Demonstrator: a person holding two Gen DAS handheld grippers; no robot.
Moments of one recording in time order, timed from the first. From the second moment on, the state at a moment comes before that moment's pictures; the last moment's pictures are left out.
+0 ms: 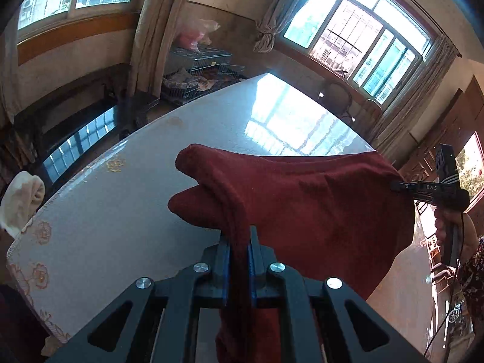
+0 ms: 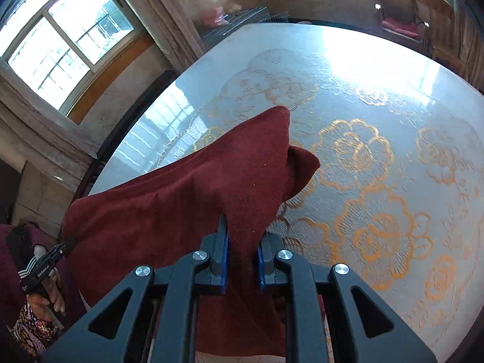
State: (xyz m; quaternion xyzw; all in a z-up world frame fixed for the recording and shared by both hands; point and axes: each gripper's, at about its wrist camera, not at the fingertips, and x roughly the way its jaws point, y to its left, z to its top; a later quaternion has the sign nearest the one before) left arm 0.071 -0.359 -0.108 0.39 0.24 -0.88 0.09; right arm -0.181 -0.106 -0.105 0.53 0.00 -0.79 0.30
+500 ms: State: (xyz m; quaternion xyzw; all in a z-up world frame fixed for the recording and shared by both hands) left arm 0.125 -0.414 -0.147 0.39 0.24 -0.86 0.20; right arm -0.254 -0.316 -0.154 0.54 0.11 -0.77 0.33
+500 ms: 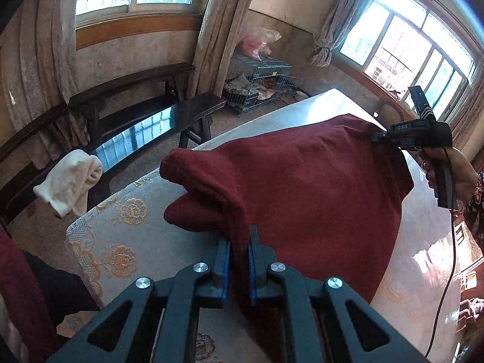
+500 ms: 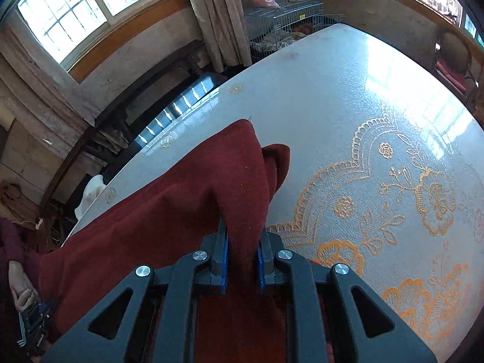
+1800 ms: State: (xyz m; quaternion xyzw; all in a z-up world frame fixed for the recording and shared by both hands) left arm 0.125 -0.307 -0.034 0.35 0.21 -0.83 0.37; right arm -0.045 -0.214 -0.093 0.43 0.22 -0.79 0.38
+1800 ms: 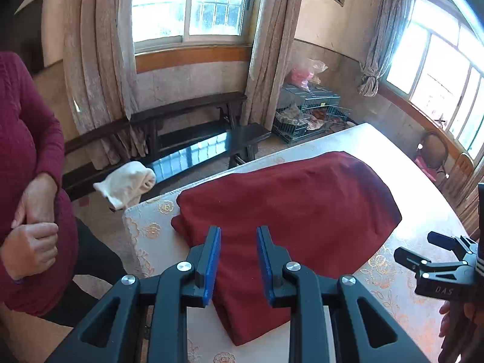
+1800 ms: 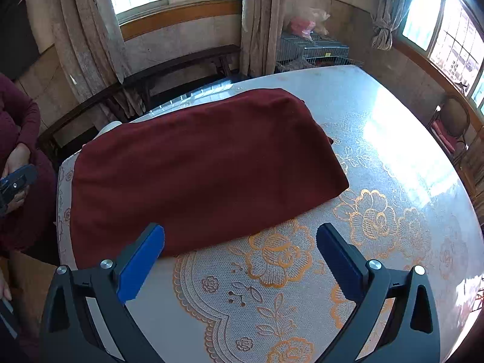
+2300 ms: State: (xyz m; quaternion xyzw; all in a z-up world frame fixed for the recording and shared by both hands) left arm 0.119 -0.287 -0.046 0.32 0.21 -0.82 0.42; right arm 0.007 -0.248 -0.074 0.35 0.20 -0.84 0.35
